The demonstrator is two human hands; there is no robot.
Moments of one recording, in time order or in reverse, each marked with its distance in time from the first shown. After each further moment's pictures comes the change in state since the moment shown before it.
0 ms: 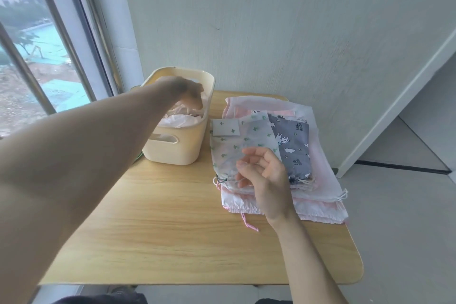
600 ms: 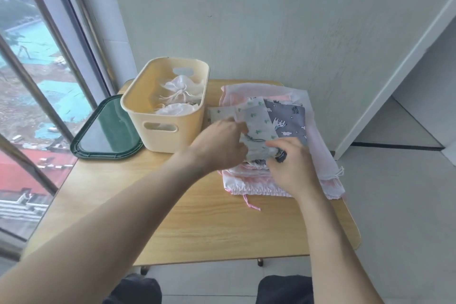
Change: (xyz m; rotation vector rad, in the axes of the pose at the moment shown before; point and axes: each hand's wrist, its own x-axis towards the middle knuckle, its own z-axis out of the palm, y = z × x) left_hand -0.130 0.084 0.082 -0.354 0.263 0.403; right_hand 0.011 0.011 -0.054 -0.898 0.137 -0.109
